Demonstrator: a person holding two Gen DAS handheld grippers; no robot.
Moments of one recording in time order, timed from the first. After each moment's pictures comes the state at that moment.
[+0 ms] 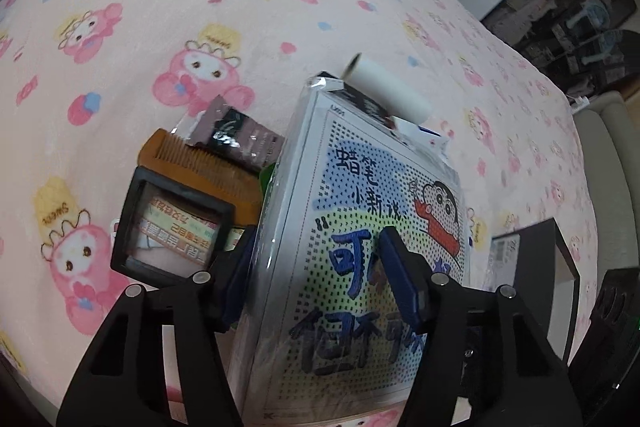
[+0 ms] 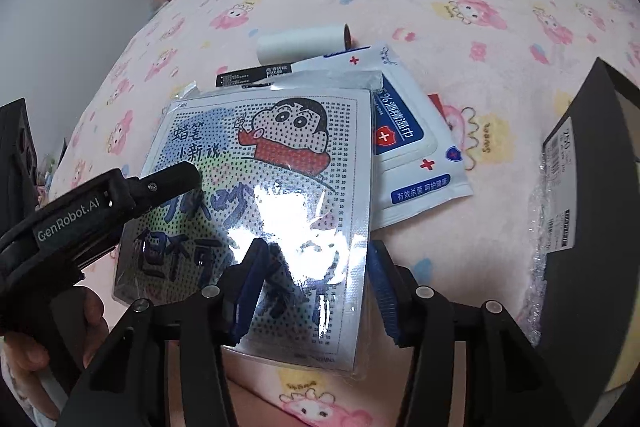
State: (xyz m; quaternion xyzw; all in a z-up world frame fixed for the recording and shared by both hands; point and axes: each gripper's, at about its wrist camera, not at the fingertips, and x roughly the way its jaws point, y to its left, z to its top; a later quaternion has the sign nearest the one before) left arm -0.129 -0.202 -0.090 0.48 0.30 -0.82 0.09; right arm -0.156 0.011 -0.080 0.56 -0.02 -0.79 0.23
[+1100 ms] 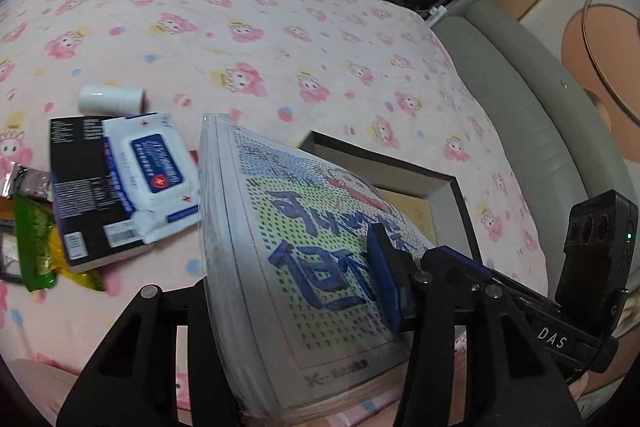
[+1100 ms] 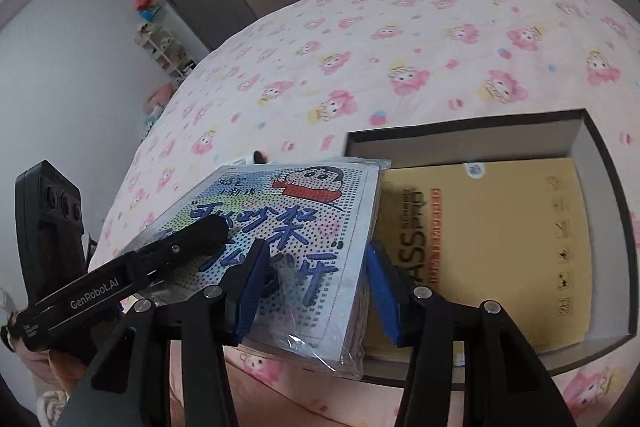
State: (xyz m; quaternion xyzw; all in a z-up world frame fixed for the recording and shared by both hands) left arm -0.149 0.007 0.015 0.46 0.21 -0.85 -0.15; right arm -0.133 0.223 0.030 0.47 -0.15 -0.85 0.19
